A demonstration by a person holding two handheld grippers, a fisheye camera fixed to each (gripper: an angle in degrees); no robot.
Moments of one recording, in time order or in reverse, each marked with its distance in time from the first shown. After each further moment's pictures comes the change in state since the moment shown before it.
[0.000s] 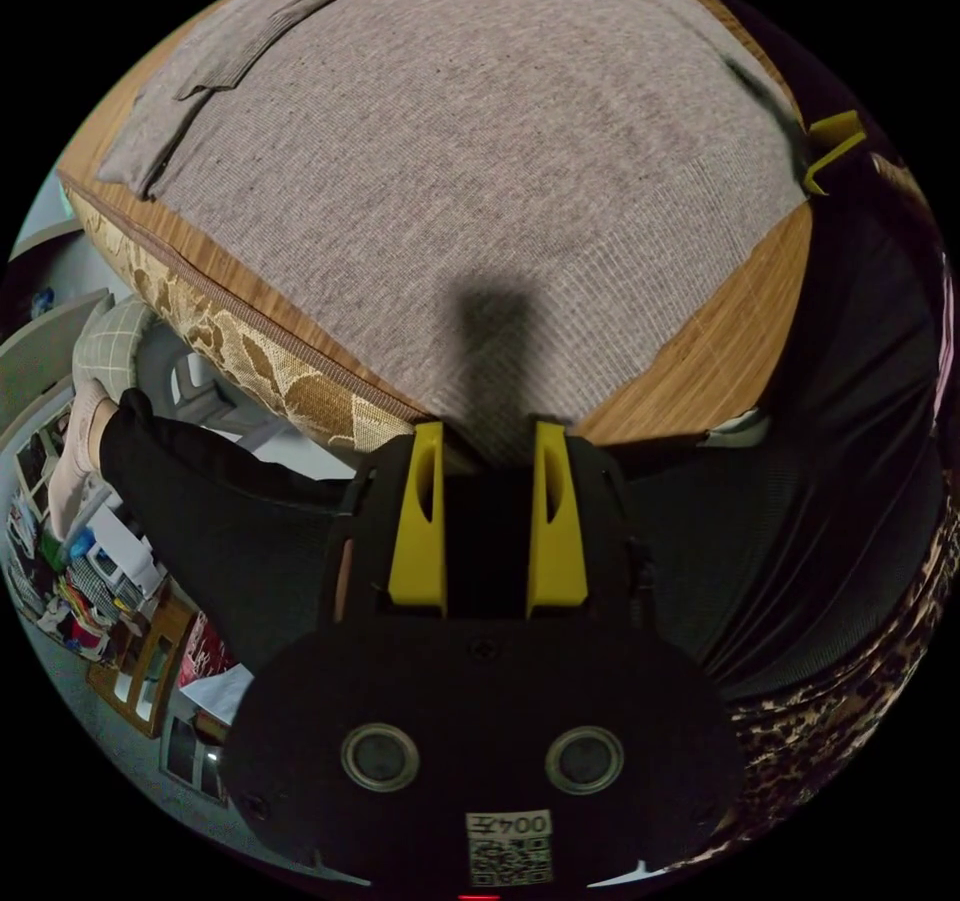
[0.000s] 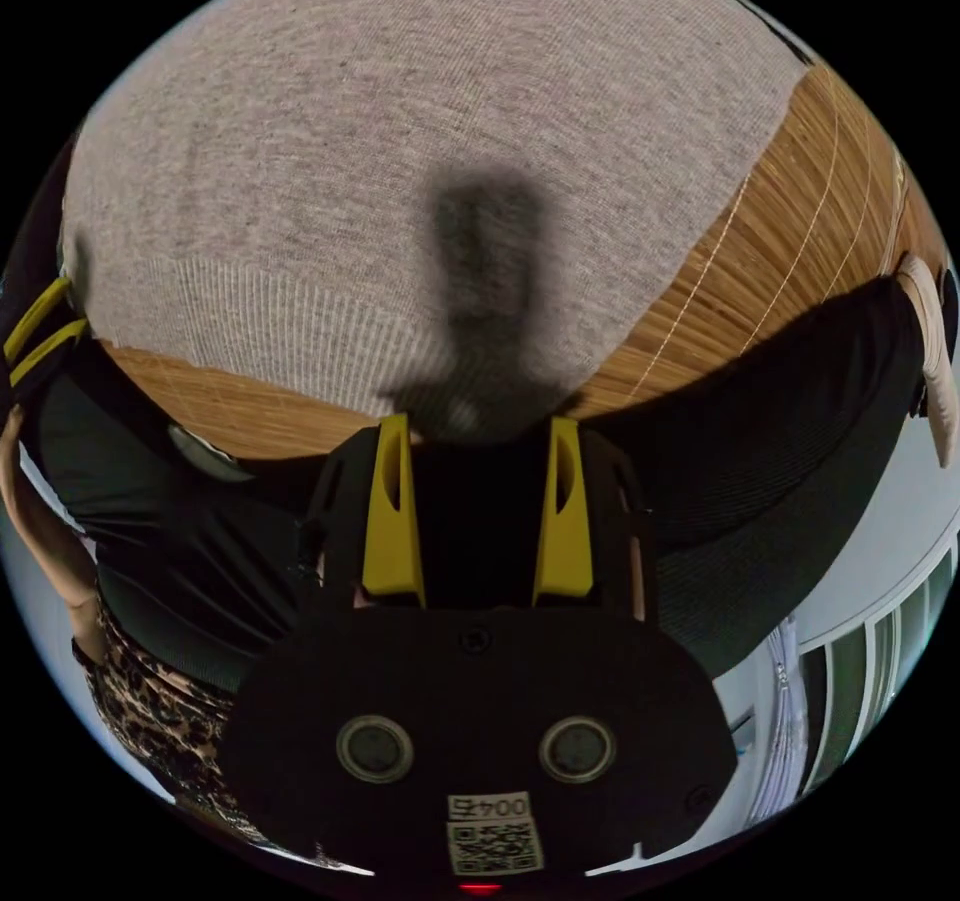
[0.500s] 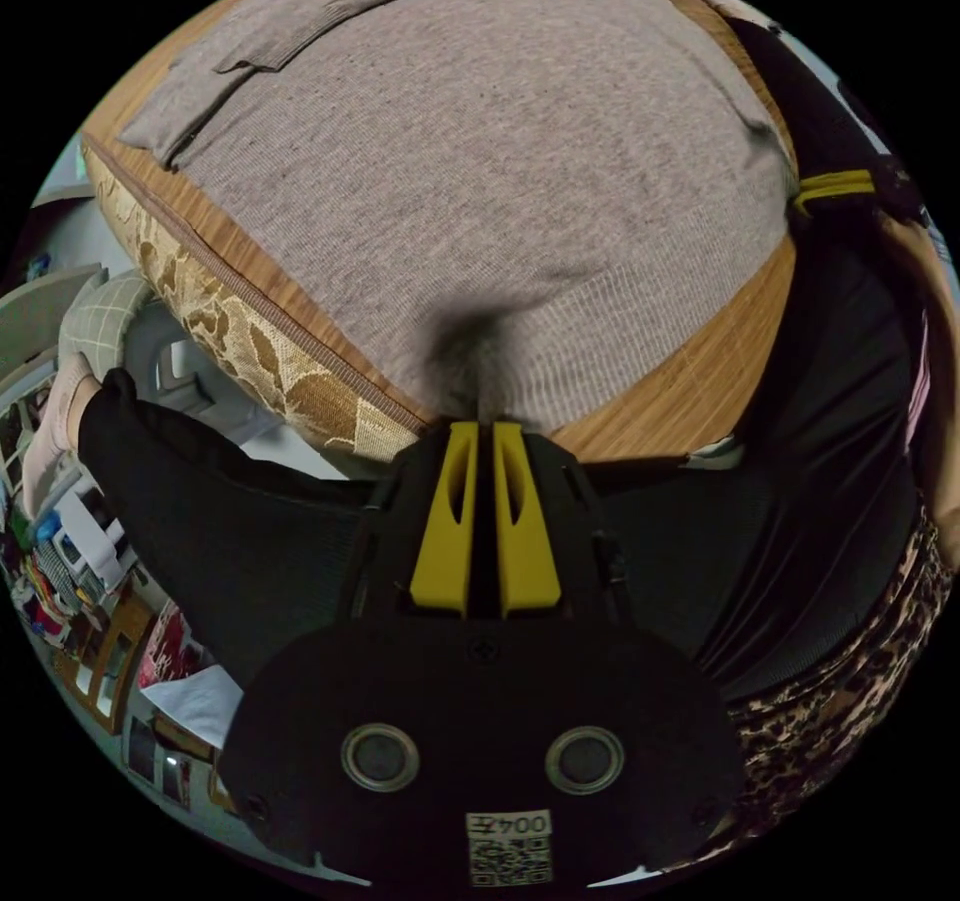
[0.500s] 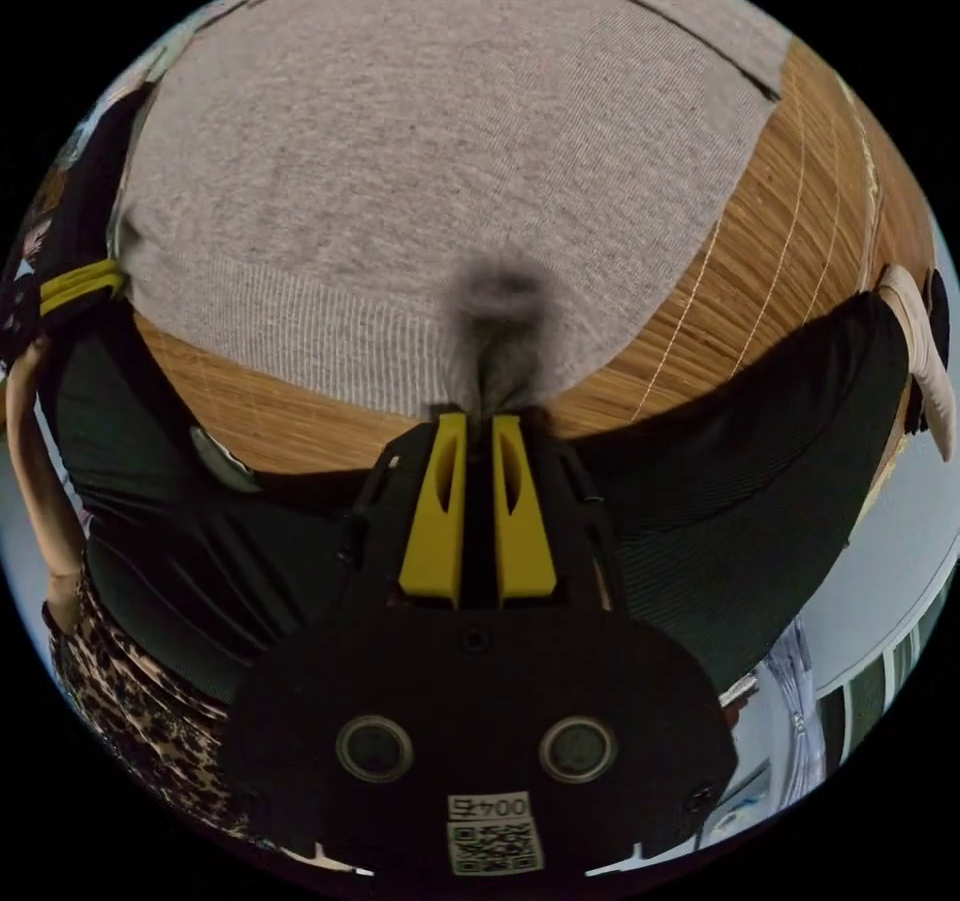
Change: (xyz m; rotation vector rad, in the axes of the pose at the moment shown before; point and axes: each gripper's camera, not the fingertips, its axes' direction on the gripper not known) left arm -0.045 0.072 0.006 0.083 0.093 -0.061; right arm -0.048 0.069 0.013 0.240 -0.042 -0.050
